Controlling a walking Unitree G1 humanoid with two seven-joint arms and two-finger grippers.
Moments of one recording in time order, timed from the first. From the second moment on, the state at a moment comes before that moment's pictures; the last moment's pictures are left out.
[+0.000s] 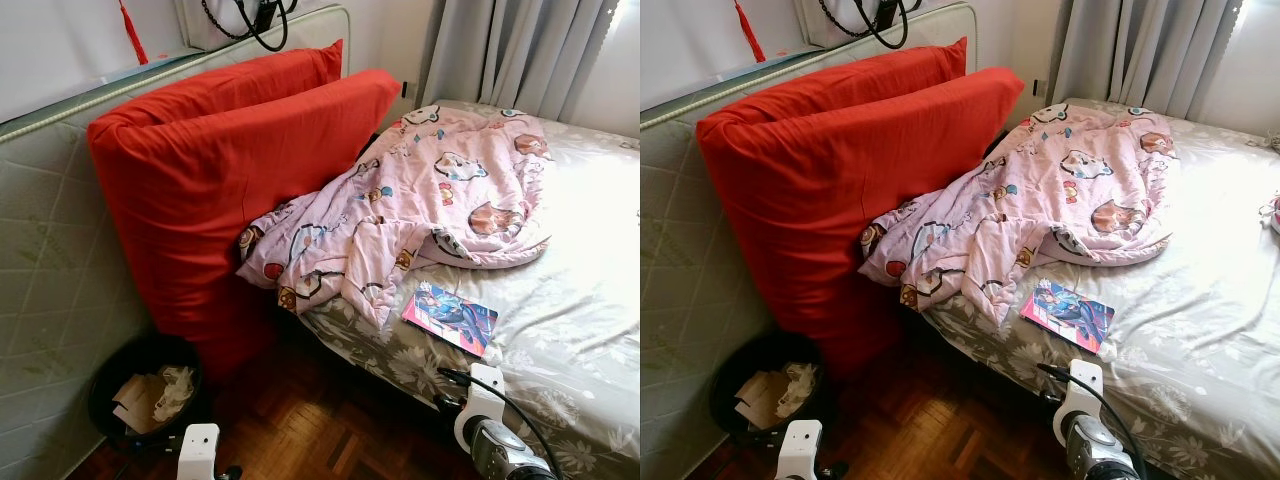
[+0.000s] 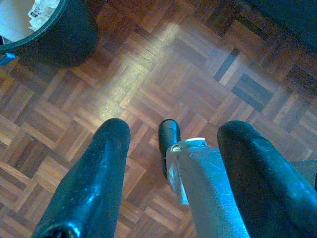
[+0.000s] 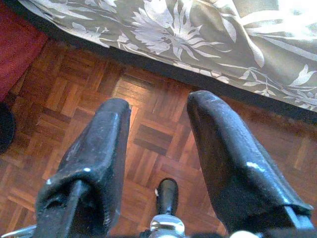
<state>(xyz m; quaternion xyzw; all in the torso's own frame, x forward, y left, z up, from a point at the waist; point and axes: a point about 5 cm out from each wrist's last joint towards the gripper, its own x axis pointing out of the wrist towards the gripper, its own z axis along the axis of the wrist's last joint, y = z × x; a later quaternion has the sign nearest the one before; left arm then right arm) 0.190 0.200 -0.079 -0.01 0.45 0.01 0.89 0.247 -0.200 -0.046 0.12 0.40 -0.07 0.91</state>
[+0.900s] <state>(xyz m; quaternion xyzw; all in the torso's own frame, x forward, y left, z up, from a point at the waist) 0.191 0.195 -0.079 -0.01 0.44 0.00 0.90 0.242 -0.207 -0.048 0.12 0.40 -0.07 0.90</state>
